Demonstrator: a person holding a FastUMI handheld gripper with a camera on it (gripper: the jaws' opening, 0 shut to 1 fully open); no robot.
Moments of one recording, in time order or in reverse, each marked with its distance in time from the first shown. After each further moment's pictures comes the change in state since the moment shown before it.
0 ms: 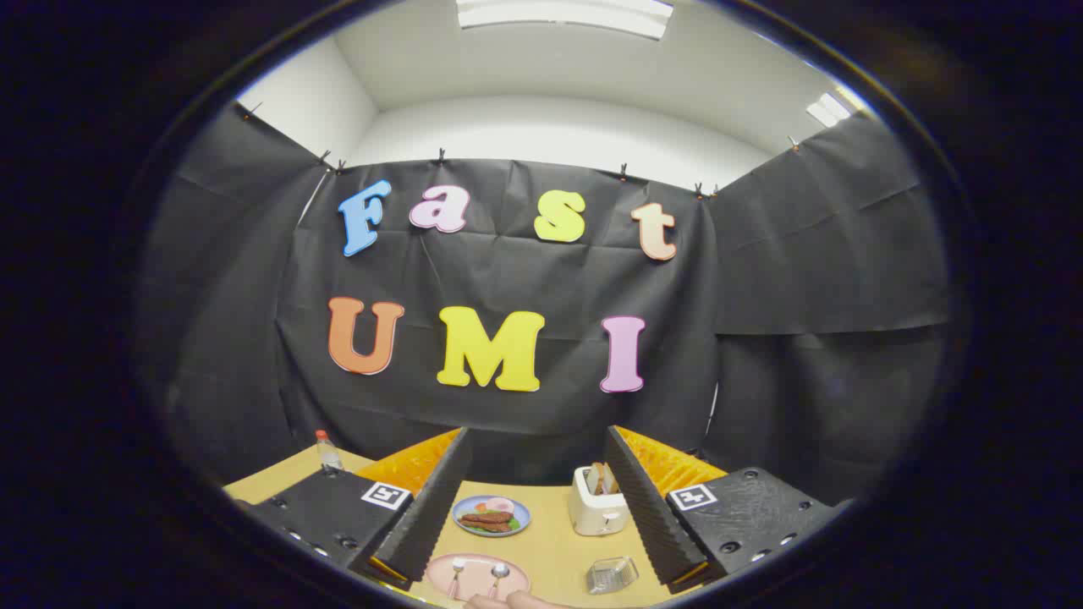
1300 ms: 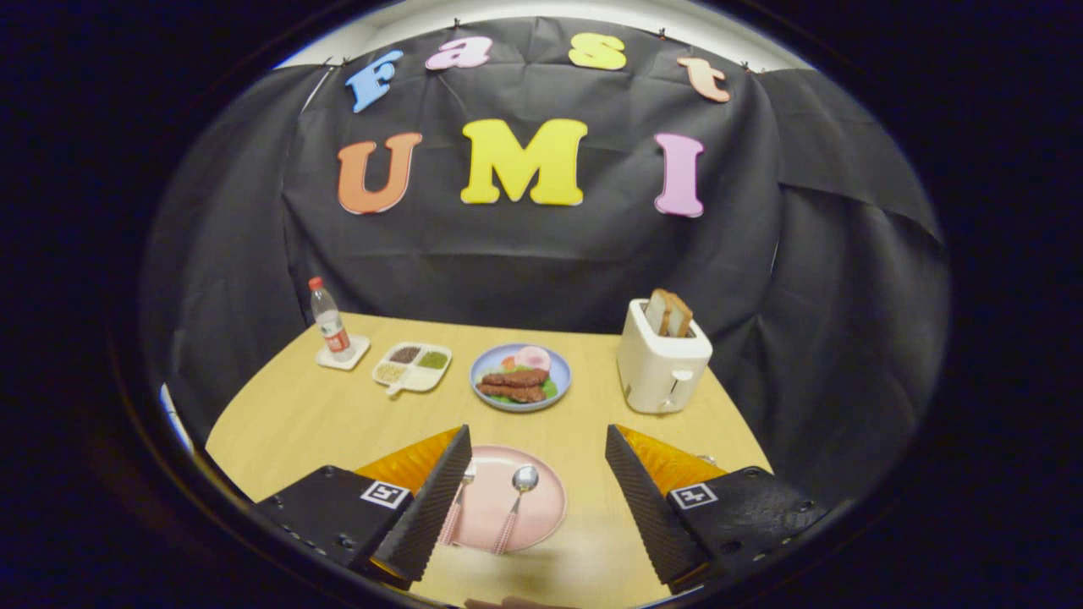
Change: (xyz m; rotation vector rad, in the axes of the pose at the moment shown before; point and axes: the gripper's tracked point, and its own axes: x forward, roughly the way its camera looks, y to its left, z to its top) arm 0.055 0.046 -0.288 -0.025 0.599 0.091
